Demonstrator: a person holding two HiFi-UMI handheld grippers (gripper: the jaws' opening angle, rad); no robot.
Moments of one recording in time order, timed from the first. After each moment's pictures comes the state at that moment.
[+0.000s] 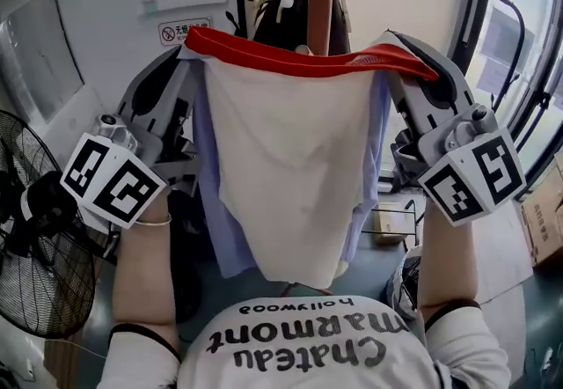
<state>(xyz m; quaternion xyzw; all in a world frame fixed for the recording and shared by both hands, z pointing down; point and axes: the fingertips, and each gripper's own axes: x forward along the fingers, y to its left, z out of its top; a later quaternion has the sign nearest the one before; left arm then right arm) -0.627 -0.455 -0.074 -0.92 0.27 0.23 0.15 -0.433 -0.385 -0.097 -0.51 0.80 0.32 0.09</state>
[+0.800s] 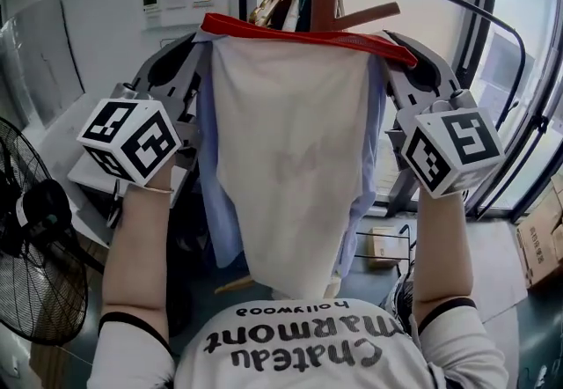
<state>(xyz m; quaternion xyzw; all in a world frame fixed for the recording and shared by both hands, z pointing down) -0.607 -0.544 -0.110 -0.91 0.34 0.18 0.18 -0.396 -0.470 -0.130 -0.57 0.75 0.32 0.03</state>
